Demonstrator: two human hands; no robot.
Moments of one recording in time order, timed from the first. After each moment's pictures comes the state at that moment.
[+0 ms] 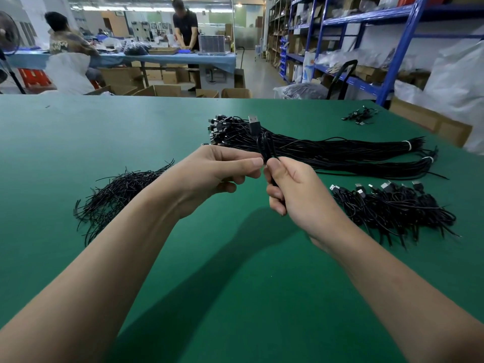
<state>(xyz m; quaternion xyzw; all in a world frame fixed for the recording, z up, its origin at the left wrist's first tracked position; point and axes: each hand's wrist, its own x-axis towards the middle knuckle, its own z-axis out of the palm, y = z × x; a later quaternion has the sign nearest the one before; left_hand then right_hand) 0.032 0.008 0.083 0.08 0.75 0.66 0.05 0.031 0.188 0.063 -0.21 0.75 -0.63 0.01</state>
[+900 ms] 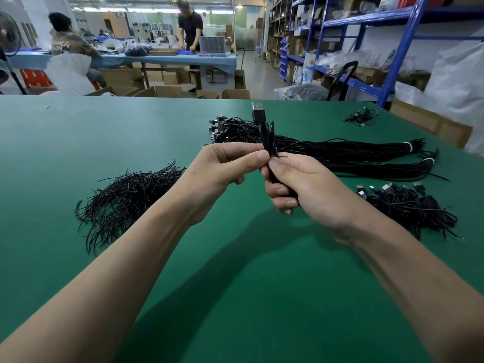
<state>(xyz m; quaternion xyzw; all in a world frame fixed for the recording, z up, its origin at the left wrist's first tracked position) 0.034 0.019 0.075 0.17 0.72 0.67 -0.06 0.035 0.199 0.088 -0.26 0.73 -0.62 0.14</state>
